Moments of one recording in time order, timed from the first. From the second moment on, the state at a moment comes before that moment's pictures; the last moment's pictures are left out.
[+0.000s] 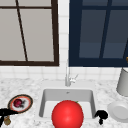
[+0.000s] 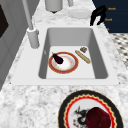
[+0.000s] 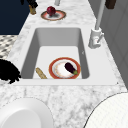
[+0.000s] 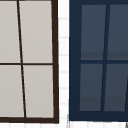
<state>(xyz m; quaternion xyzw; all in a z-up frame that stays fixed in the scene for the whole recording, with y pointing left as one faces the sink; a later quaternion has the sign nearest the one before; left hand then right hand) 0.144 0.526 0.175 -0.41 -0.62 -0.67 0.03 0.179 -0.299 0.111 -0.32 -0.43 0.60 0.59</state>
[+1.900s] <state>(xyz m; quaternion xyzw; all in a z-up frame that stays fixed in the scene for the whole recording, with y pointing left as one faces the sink) 0.183 0.562 0.141 -0.41 -0.63 -0.66 0.04 0.179 -0.299 0.111 -0.32 -0.43 0.60 0.59</state>
